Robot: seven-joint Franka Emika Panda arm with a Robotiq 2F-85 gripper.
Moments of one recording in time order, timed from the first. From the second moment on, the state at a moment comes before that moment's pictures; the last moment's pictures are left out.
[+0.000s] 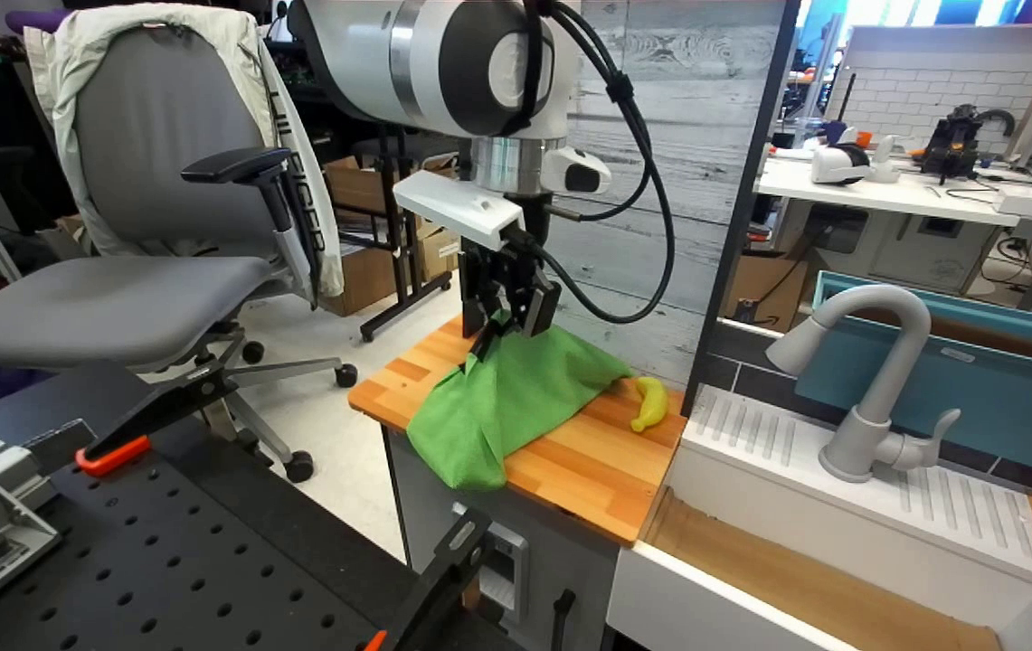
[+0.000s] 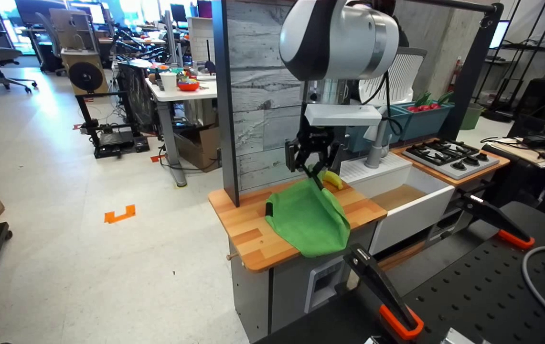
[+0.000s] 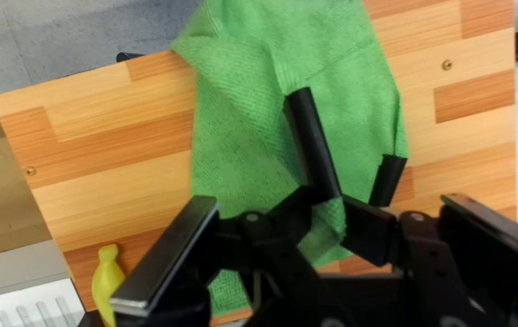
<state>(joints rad) 0.08 0.77 -0.02 -1.86 0.10 2.59 0.14</state>
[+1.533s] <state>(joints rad) 0.14 1.19 -0.03 -1.32 0.10 2.37 0.25</state>
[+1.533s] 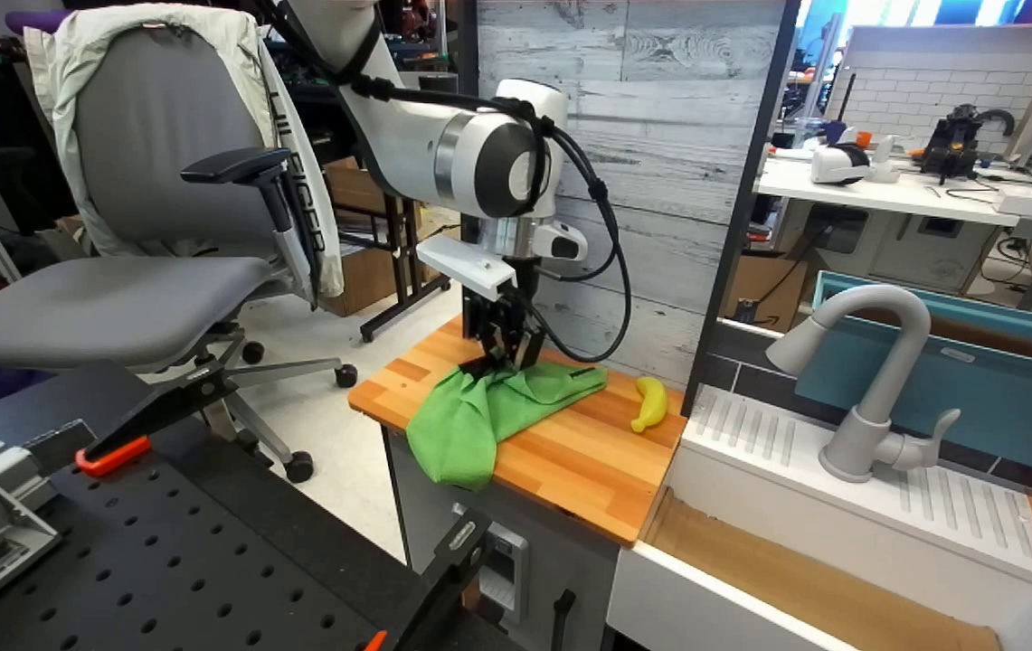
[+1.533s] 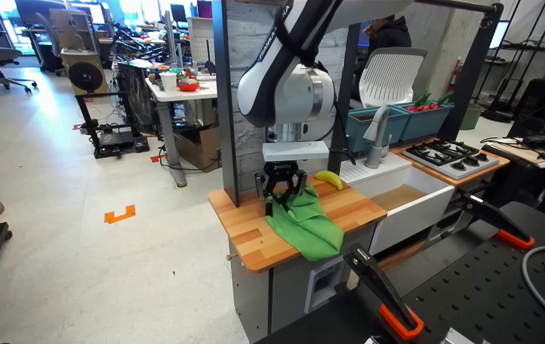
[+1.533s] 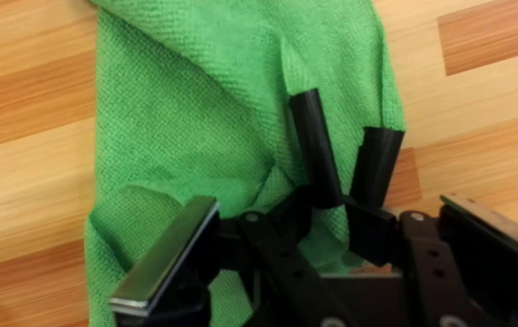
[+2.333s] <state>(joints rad) 0.13 1.23 -0.03 -1.23 0.10 2.30 0.25</state>
